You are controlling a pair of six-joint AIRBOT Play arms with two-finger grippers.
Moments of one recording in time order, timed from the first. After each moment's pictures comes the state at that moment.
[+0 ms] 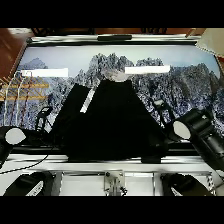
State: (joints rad) left arm -0.22 -0.70 0.58 1.21 -1.23 -1.57; right arm 0.53 -0.85 0.94 -1.65 1.58 1.81
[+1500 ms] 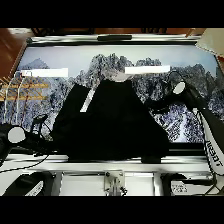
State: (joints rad) left arm -0.22 -0.73 0.59 1.36 -1.47 -1.83; right arm 0.03 -1.52 1.15 -1.12 1.13 1.47
